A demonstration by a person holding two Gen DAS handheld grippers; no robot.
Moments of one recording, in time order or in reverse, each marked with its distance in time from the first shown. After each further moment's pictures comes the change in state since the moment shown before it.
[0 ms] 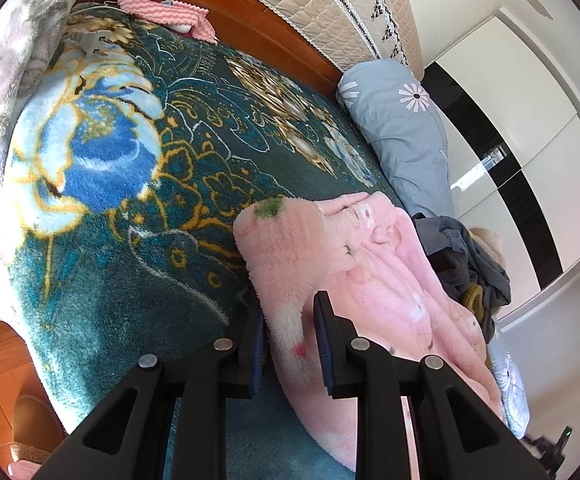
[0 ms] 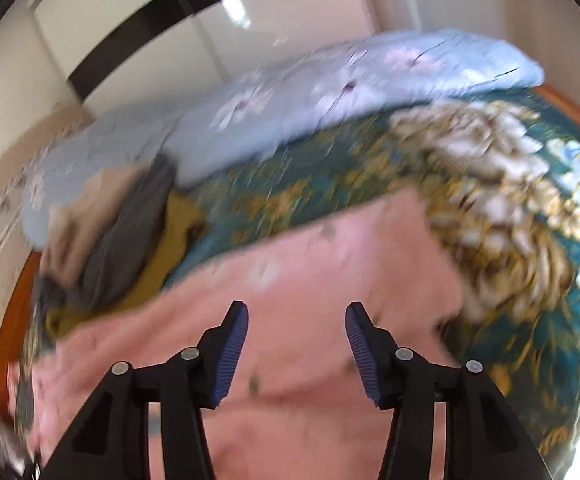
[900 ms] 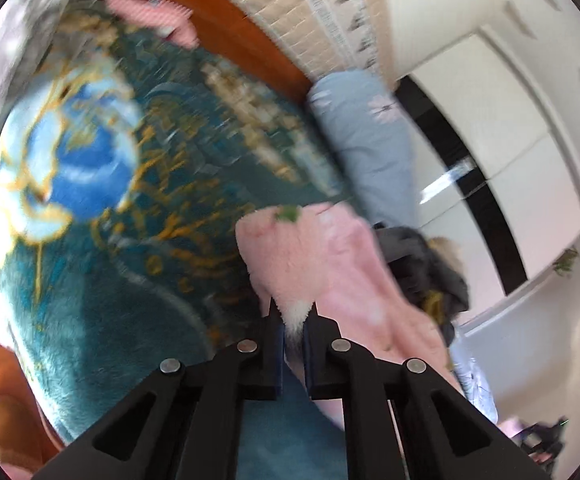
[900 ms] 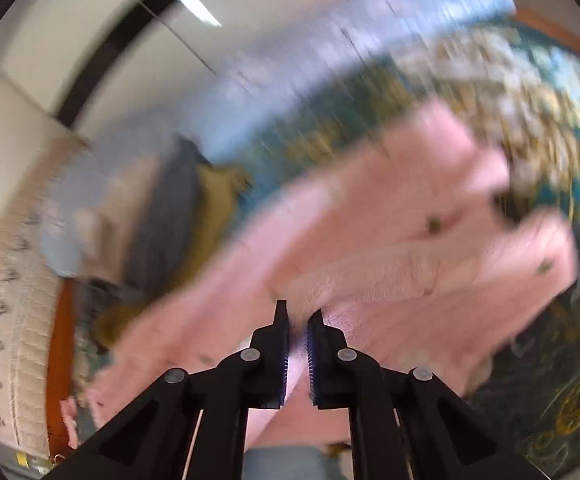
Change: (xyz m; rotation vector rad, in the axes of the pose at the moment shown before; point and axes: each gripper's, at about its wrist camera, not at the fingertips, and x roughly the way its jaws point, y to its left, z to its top) left arm -0.021 -0.004 0.004 0.005 -0.038 -0.156; right arm -0.074 0.040 -0.026 0.236 -0.116 0.199
